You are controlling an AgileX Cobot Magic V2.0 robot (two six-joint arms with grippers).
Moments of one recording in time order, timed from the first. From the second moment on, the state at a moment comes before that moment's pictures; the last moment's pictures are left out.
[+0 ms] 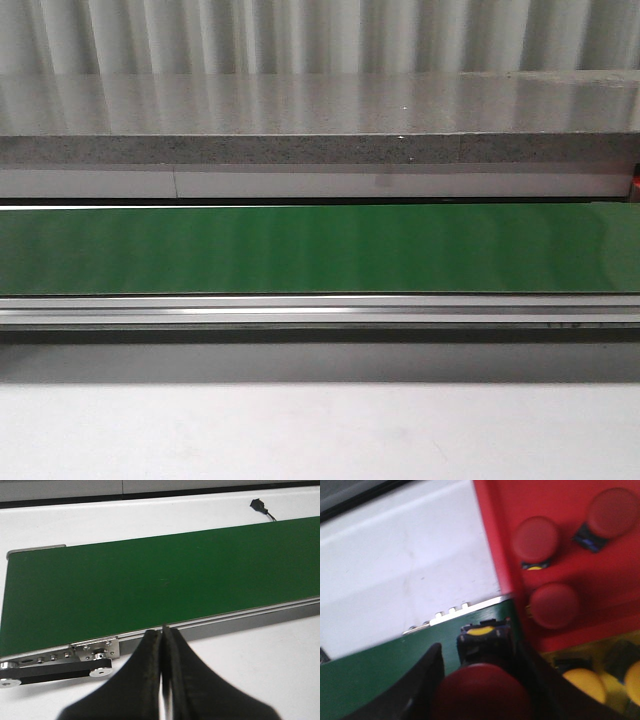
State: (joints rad) left arm -0.16 0.59 -0.62 -0.20 0.71 0.11; right arm -0.44 1.69 -1.49 0.29 0.99 -0.02
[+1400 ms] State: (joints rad) left arm -0.16 0.59 -0.62 -0.20 0.71 0.11; right arm -0.59 1.99 -1.49 0.26 0.77 0.00
